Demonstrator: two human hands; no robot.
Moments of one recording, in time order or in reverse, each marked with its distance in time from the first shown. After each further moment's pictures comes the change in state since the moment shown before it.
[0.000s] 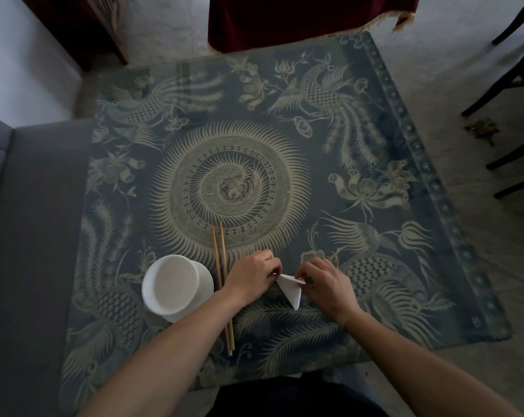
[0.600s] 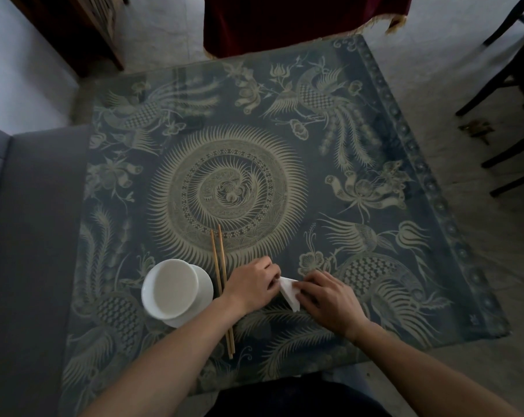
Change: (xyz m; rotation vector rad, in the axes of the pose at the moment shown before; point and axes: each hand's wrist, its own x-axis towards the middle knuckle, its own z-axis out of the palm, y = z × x) left_hand -0.008 0.004 0.005 0.061 -0.021 -0.002; right_hand -0.022 0.007 -0.001 -0.050 -0.048 -0.123
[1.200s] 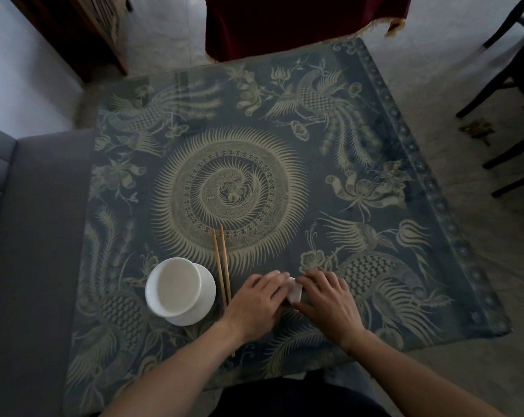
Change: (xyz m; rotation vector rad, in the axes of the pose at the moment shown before) left_hand -0.041 0.009 0.029 0.191 0.051 0.217; right_hand -0.011 -0.014 0.009 -0.190 -0.031 0.105
